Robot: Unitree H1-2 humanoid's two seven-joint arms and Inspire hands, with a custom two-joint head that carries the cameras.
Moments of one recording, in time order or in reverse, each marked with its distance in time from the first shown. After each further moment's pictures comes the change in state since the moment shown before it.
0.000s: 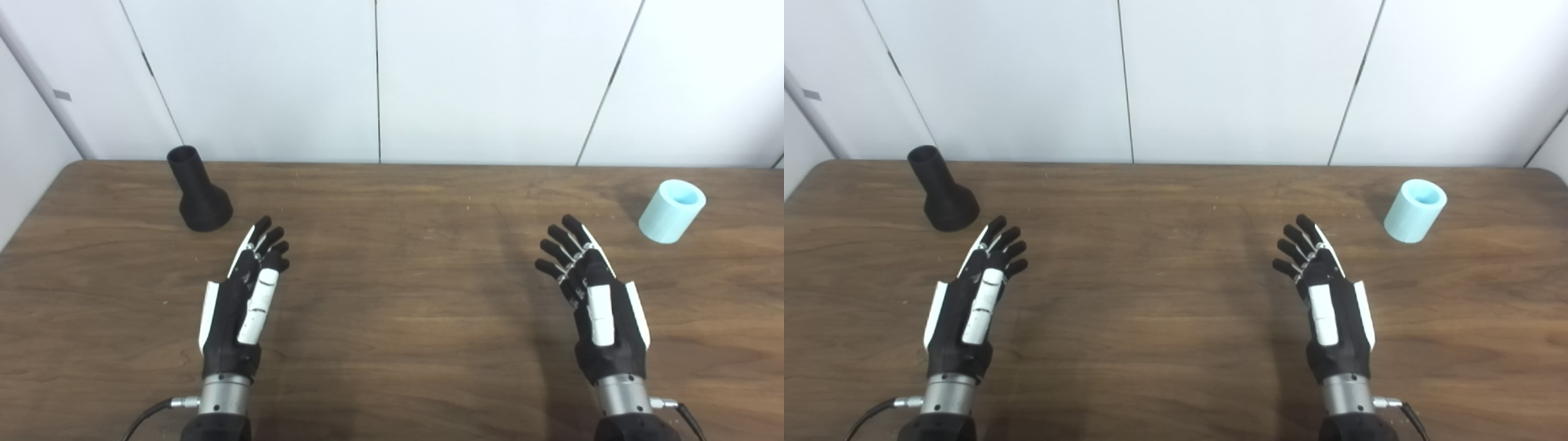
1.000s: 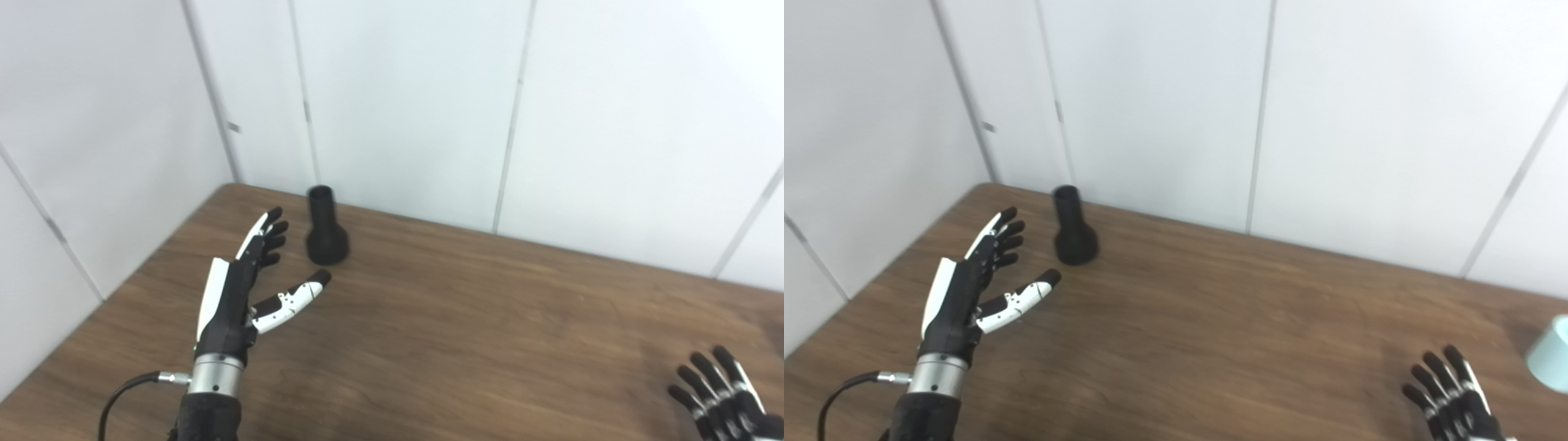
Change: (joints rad) left arm -0.054 0.197 0.240 -0.221 0.260 0.310 0.013; right arm -0.045 -0.089 -0.064 0.198 0.156 -0.141 0.108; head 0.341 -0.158
